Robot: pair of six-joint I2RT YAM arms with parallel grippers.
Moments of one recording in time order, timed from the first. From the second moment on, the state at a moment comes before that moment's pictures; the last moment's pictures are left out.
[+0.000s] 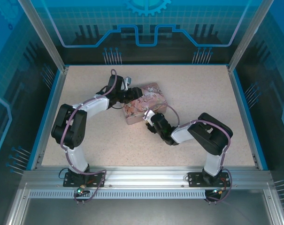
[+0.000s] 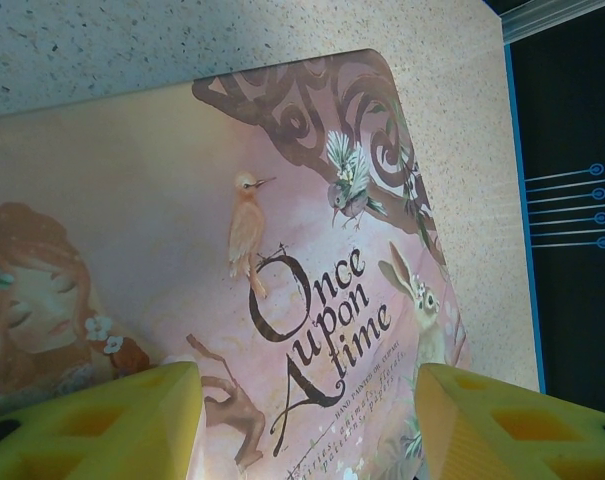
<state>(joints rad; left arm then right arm) -0.32 1.84 1.20 -0.06 0.48 -0.71 0.79 1.84 0.67 0.54 0.36 -0.22</state>
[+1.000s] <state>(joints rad) -0.32 1.84 1.20 -0.06 0.48 -0.71 0.77 1.75 0.65 0.46 0.19 -0.19</state>
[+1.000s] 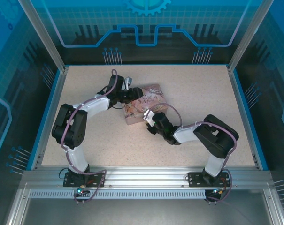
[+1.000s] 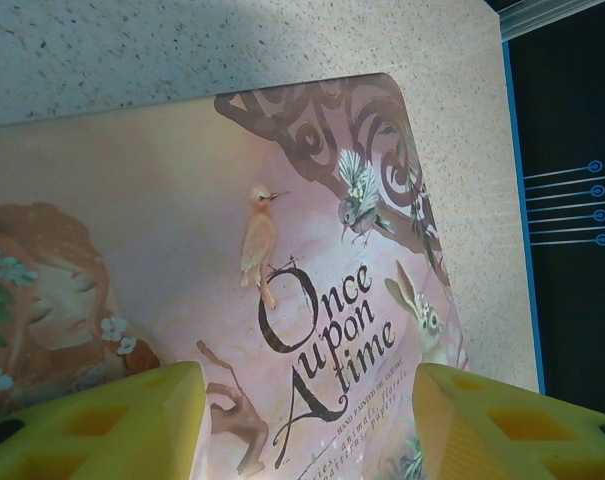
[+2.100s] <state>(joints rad) -0.34 1.82 1.15 0.00 0.53 -0.71 0.50 1.67 0.65 0.28 -0.45 0.04</state>
